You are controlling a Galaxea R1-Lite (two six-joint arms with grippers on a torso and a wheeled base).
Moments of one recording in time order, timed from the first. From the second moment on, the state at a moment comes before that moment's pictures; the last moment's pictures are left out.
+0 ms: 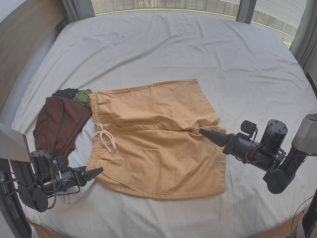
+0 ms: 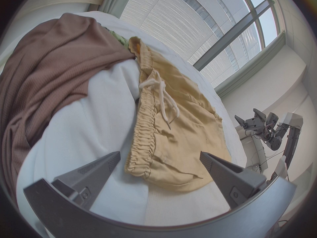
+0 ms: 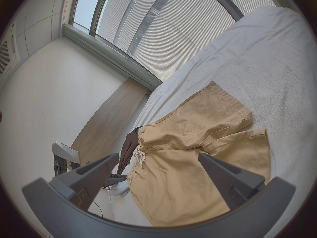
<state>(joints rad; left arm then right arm) 0.02 2.16 -0.17 -1.54 -0.58 -0.26 0.38 2.04 -0.50 -1.54 0.45 0.58</state>
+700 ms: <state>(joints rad) 0.01 2.20 -0.21 -1.55 -0.58 -0.26 0.37 2.07 -0.49 -1.54 0.45 0.53</state>
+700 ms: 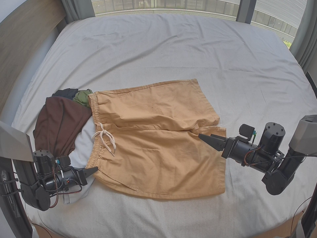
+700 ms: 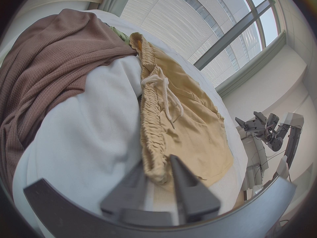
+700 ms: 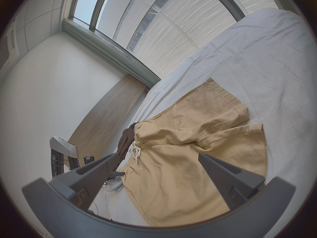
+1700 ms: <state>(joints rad) 0.02 2.21 -0.06 -1.54 -0.59 -0.09 0.22 2.09 -0.19 -1.34 0.45 0.14</state>
